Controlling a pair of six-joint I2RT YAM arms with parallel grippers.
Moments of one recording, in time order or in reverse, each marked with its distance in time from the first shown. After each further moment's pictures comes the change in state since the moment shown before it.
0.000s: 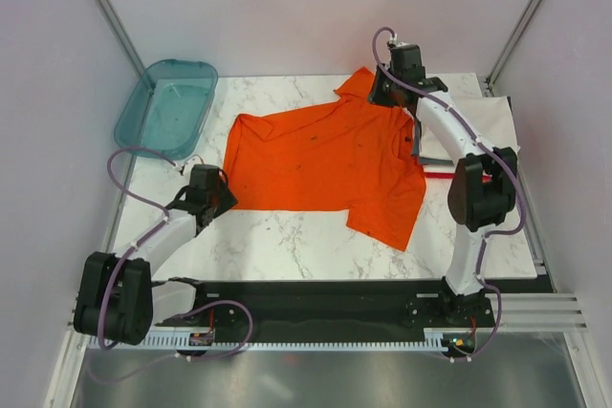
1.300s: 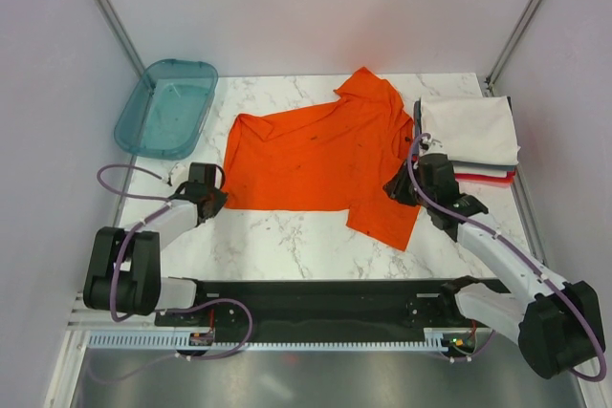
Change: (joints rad) left arm 0.067 0.166 0.031 0.031 -0.060 -0.310; right arm 0.107 -0.952 -1.184 0.272 0.046 0.218
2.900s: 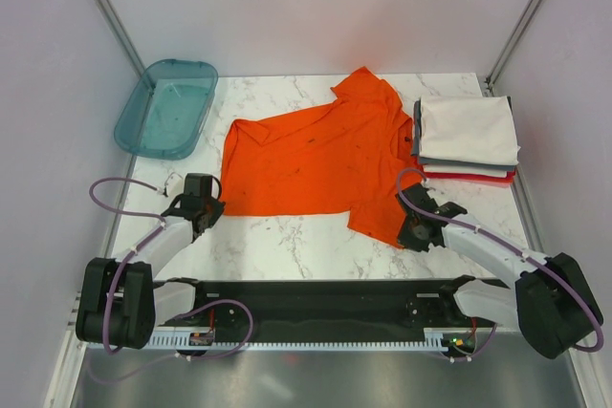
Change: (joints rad) left arm 0.000 -0.181 -0.103 -0.045 0.006 -0.028; right arm 0.133 0.097 -0.111 -0.435 0.210 0.315
